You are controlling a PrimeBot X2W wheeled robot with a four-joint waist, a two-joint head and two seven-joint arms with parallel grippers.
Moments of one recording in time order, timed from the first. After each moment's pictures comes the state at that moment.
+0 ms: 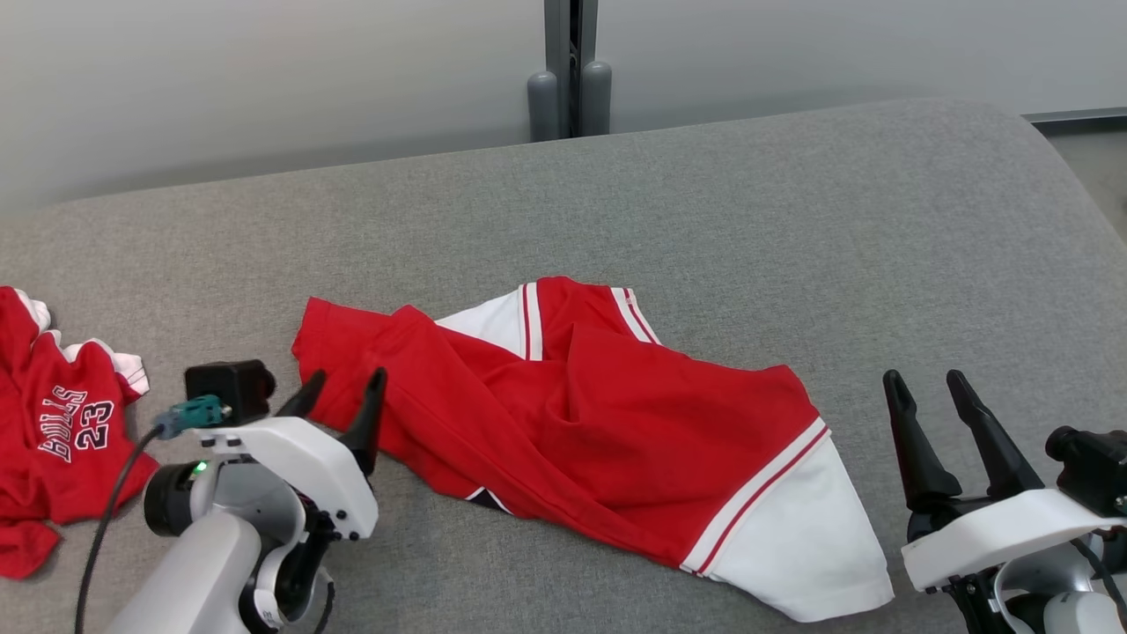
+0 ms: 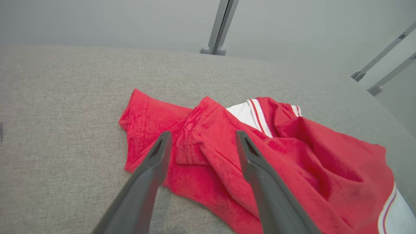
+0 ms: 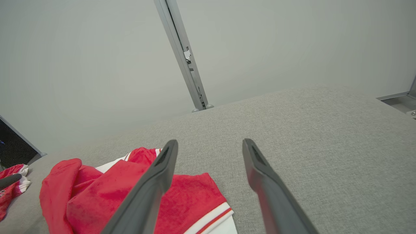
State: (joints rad) left arm -0.36 0.35 -0.50 0.31 -0.81 0.18 0.08; right arm -0.05 -0.09 0.02 0.02 0.42 0.13 0.00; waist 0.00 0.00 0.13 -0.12
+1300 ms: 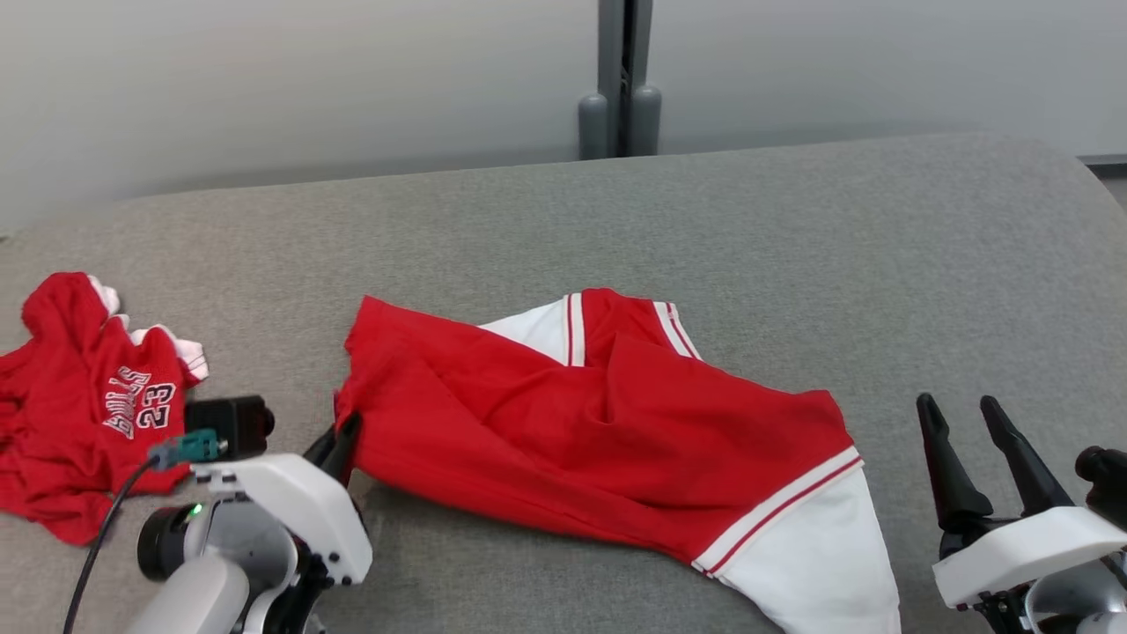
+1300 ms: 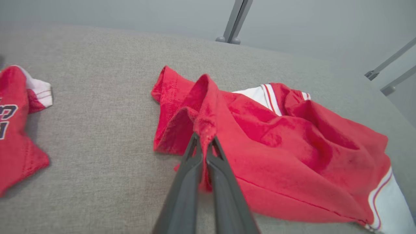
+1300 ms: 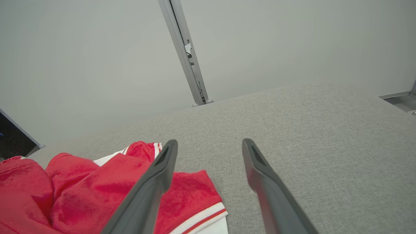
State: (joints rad) left arm -0.30 0.39 -0.53 0.23 -0.85 0.22 0.16; right arm -0.02 -0.10 -0.01 0.04 0.42 0.13 0.02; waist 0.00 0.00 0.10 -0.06
